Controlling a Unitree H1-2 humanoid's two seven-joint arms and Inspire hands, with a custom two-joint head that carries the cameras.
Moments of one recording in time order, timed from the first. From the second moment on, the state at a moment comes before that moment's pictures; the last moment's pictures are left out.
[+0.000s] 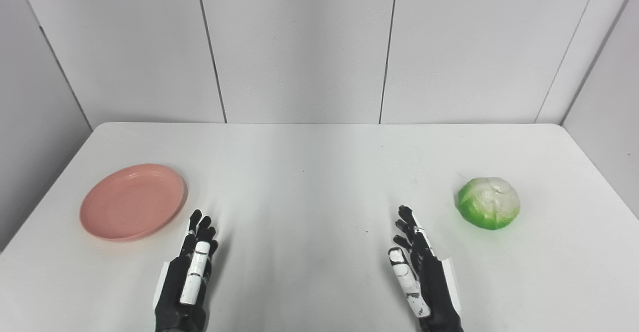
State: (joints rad) left arm 0.16 -0.13 -0.03 -0.27 -0.06 0.12 0.07; right arm 0.05 0.02 0.06 -0.07 -0.14 -0.22 0.01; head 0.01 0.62
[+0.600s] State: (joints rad) left arm 0.17 -0.12 -0.07 -0.26 0.00 0.10 0.07; right arm 0.05 0.03 0.03 -0.10 0.04 -0.12 0.01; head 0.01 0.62
